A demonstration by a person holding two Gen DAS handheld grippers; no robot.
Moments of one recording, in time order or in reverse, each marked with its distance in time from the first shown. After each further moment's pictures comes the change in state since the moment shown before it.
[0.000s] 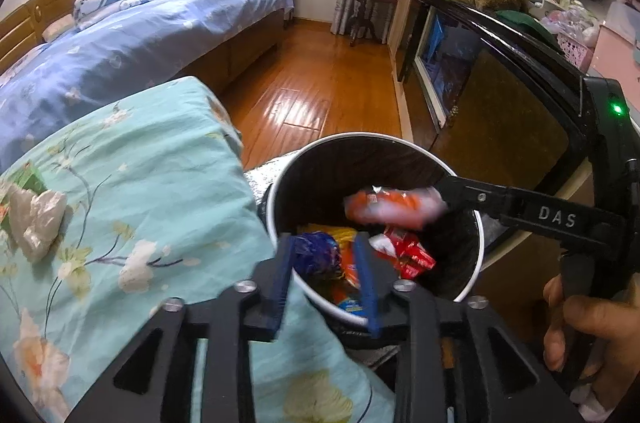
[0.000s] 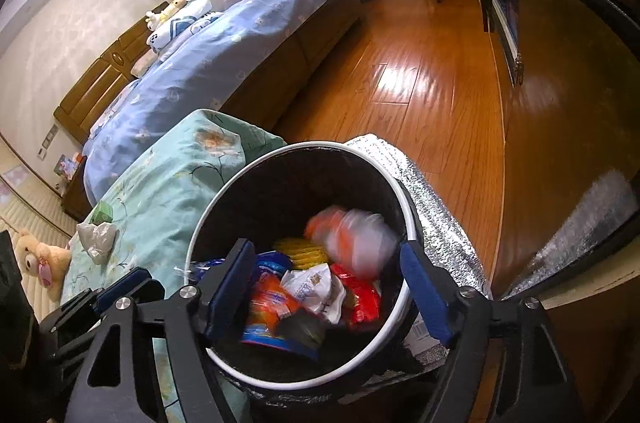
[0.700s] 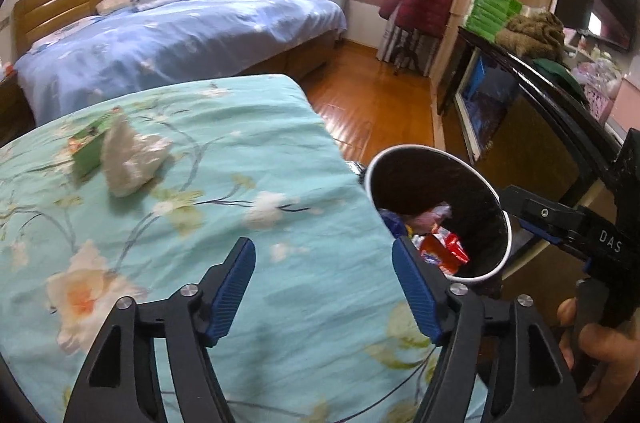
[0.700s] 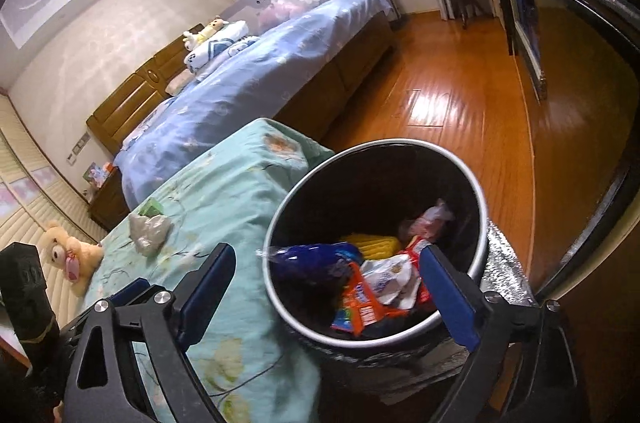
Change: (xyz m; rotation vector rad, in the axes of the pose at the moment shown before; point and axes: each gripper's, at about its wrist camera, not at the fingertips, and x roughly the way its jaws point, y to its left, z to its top) left arm -0.077 0.055 -0.052 -0.147 -0.090 0.075; right arm -0.027 0.053 -0.035 -0.035 -0.115 0.109
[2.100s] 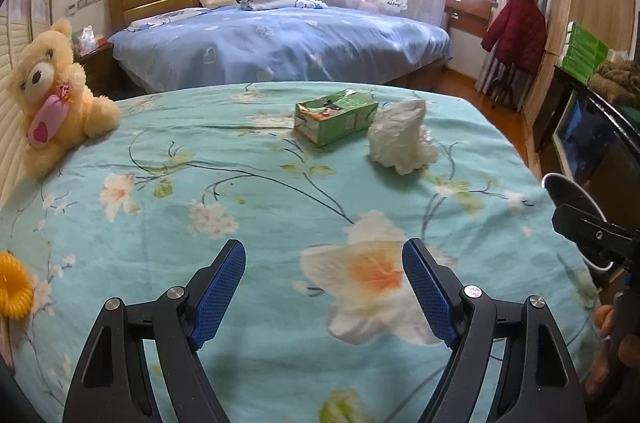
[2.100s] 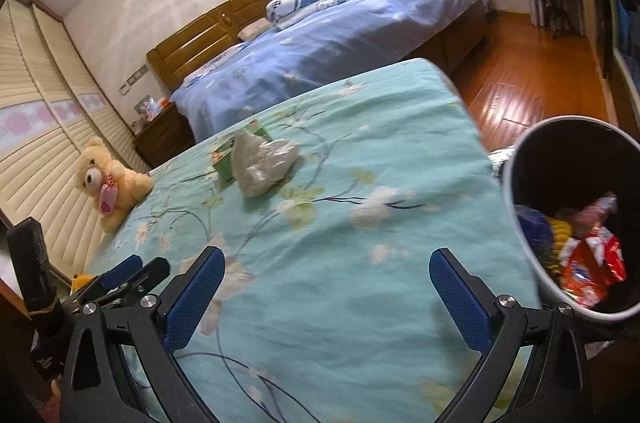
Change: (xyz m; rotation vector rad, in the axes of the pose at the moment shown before) left arm -0.058 0.162 -0.033 -0.132 -0.061 0.289; right arm 0.074 0.161 -0.056 -0.206 0.112 0.177
